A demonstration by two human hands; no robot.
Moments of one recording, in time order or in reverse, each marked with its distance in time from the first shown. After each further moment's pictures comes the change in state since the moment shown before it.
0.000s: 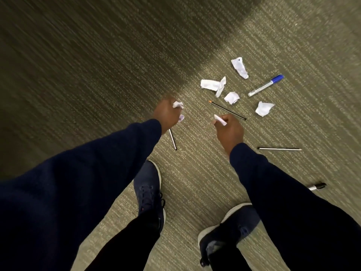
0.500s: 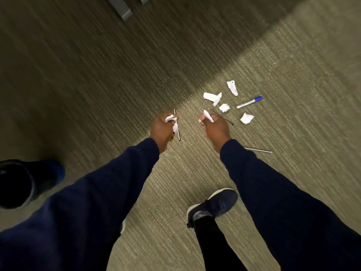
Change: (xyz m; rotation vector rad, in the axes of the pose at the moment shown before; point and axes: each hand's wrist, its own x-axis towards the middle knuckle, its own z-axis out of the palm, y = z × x) left_hand -0.212 0.061 -0.047 -0.449 0.176 -0.158; right_hand -0.143 -0.121 -0.098 0.257 -0.290 0.035
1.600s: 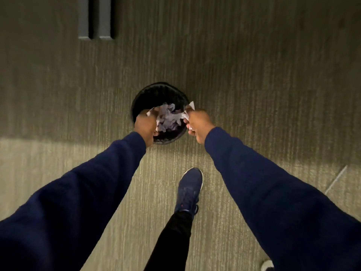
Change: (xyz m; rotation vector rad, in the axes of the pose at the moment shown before) left_hand 0.001 -0.294 -0.647 -0.601 0.656 -0.240; right_hand -0.205 0.039 0.707 -0.489 -0.636 0.149
